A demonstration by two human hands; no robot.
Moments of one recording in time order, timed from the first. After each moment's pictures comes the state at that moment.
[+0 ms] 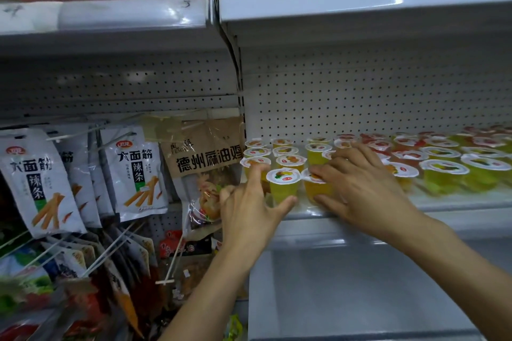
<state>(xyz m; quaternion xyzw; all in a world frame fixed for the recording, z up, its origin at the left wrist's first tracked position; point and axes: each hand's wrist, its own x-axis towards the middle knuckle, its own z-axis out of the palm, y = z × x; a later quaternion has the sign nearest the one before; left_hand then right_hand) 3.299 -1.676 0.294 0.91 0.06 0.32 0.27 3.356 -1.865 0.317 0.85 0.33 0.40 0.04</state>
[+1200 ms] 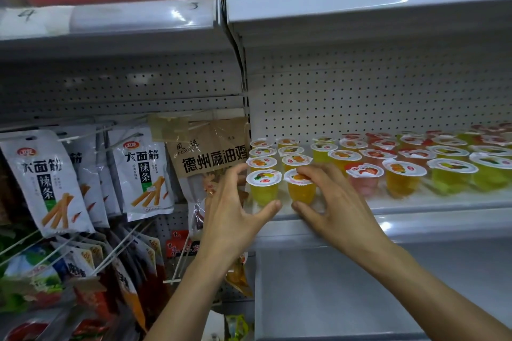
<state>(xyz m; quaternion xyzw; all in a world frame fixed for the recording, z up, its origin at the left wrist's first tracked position) 3.288 -1.633 0.279 0.87 0.00 0.32 0.38 3.343 -1.821 0.282 0.85 0.31 0.30 -0.30</state>
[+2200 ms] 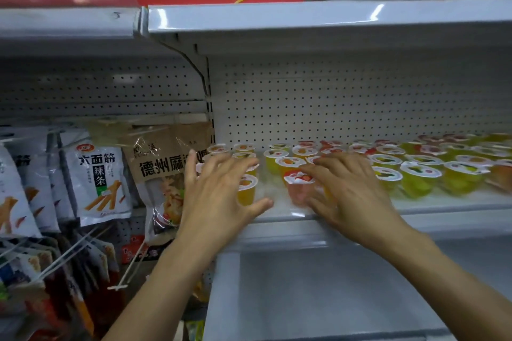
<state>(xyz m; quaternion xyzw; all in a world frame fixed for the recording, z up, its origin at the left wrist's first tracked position) 3.291 -1.715 0.327 0.92 -0.04 0.38 0.07 3.363 -1.935 0.312 0.85 0.30 0.44 -0.06</state>
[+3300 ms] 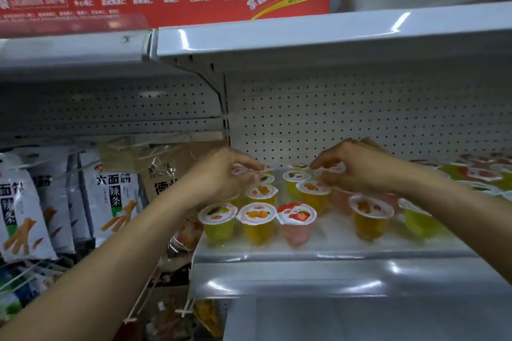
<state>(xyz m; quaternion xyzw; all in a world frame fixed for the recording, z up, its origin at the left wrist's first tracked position) 3.365 -1.655 0.389 0.96 -0.08 0.19 0.18 3.426 -1.910 0.405 0.93 0.31 0.16 -0.03</state>
